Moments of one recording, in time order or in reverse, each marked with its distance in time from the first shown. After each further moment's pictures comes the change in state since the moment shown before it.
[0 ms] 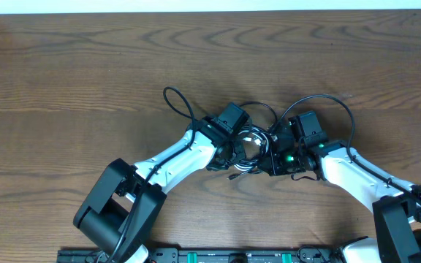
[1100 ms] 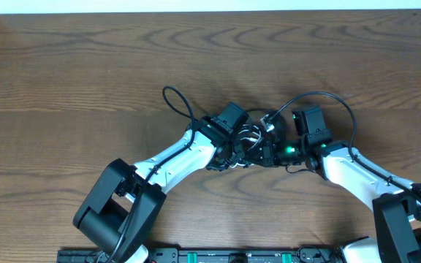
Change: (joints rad) left arm 0.000 0.000 0.000 0.002 -0.011 0.000; right arm -0.028 0.007 -0.011 0.248 -0.383 0.205
